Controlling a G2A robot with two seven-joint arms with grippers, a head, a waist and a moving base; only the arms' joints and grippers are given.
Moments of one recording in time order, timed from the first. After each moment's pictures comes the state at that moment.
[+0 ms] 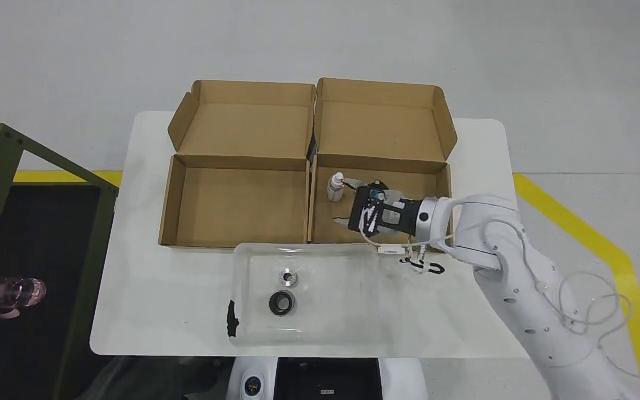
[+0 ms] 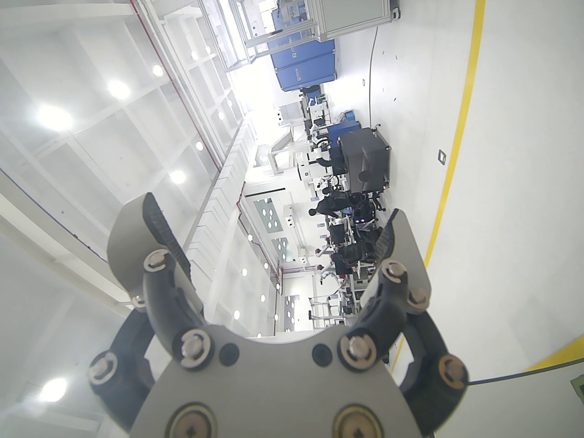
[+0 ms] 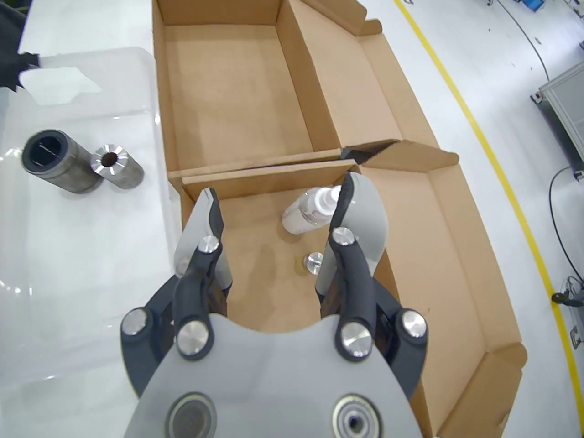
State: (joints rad) left arm -0.29 -0.19 -0.48 -1.38 1.96 -0.31 0.15; right arm -1.01 -1.08 1.08 -1.86 -1.18 -0.78 0.47
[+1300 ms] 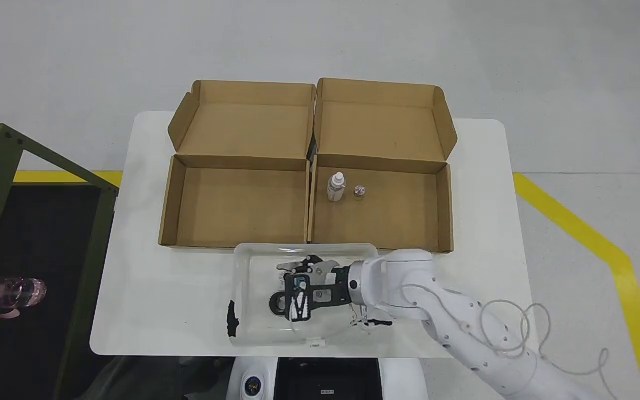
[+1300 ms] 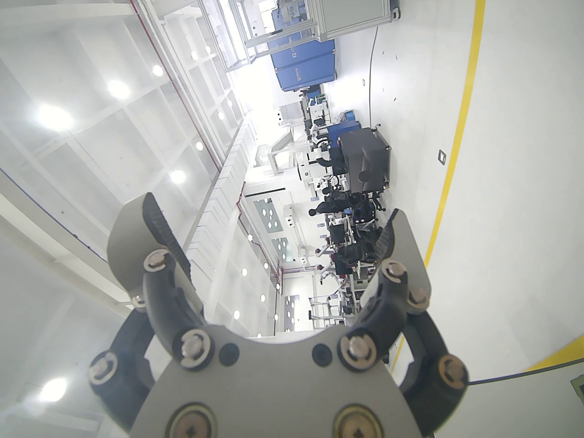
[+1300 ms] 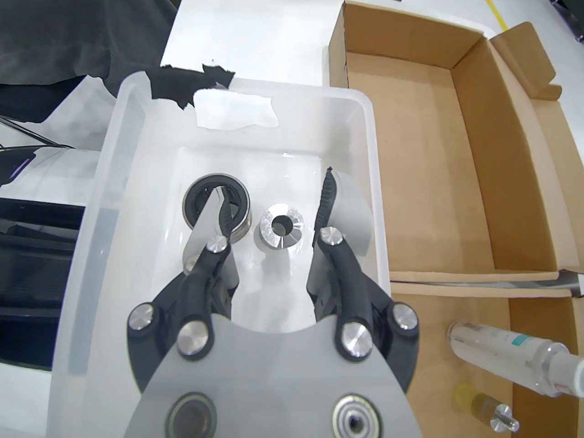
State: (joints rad) left arm -0.29 -0.19 -0.48 -1.38 1.96 -0.31 0.15; right arm -1.04 -1.14 0.73 -1.84 -1.33 -0.73 0.44
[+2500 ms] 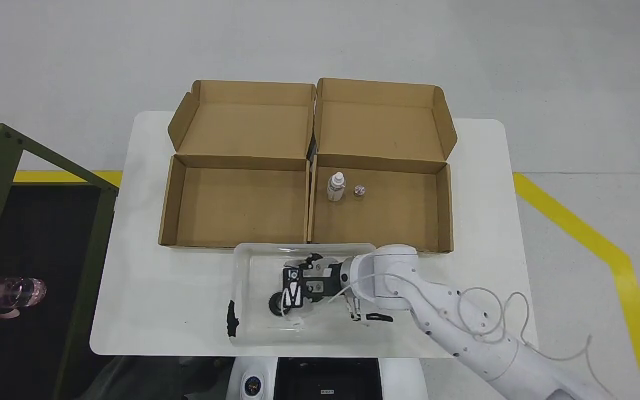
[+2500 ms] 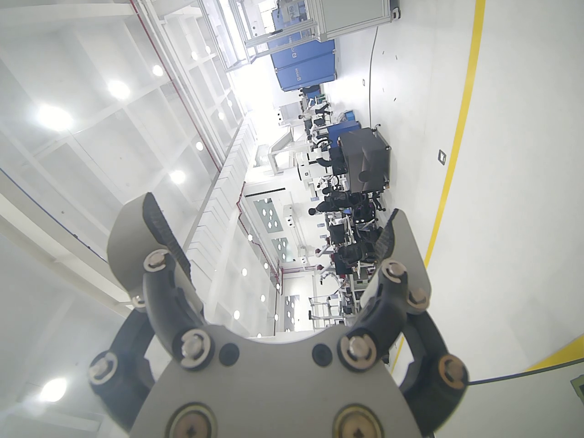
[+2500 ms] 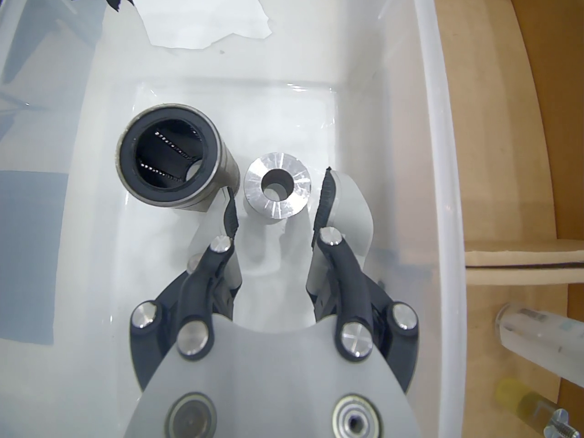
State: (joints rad) left arm -0.29 -0.19 -0.48 -1.38 1.96 -0.31 0.15; right arm -0.96 -1.19 0.64 -1.67 -1.34 -0.71 0.50
